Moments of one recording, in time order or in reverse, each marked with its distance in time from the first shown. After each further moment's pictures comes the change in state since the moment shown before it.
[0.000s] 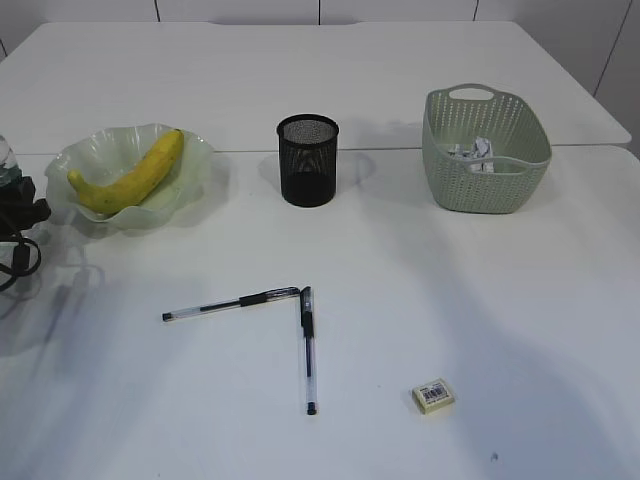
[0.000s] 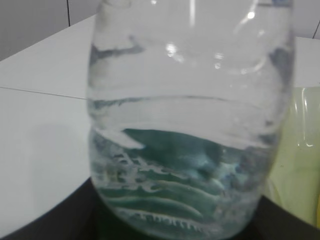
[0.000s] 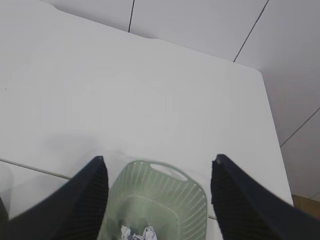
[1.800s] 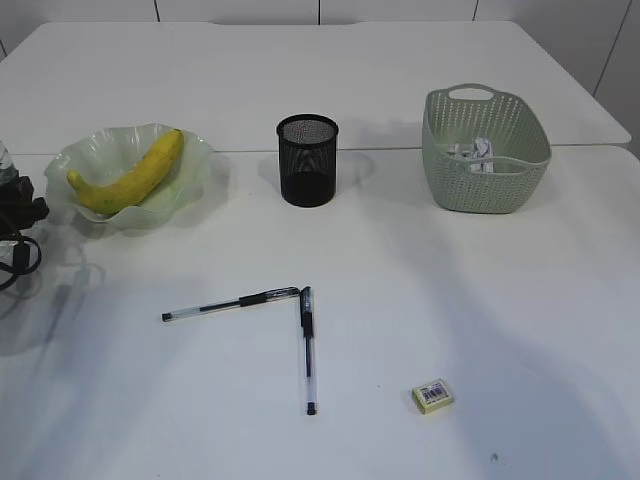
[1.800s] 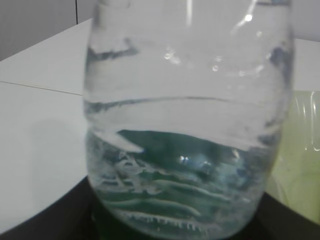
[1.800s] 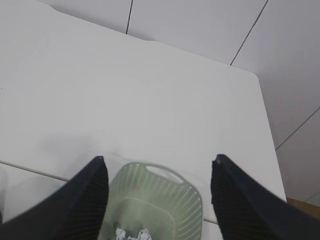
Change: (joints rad) left arm 0.000 0.000 0.000 -0.042 0.000 -0.004; right arm 0.000 0.000 0.000 -0.018 -0.008 0.000
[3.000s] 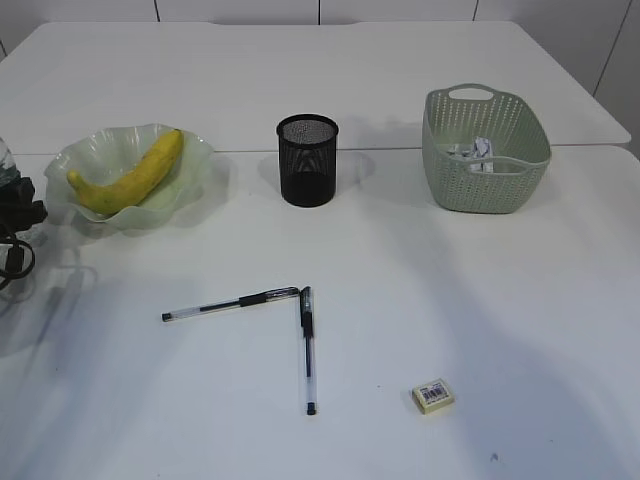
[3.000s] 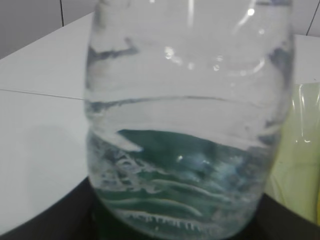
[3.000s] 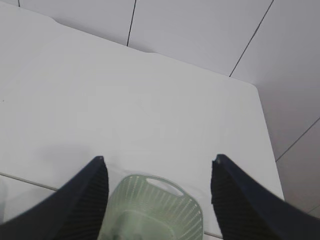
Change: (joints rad) left arm 0.031 0.001 0.000 0.087 0.000 0.000; right arm 0.000 0.000 0.000 -0.002 -0.040 0.000
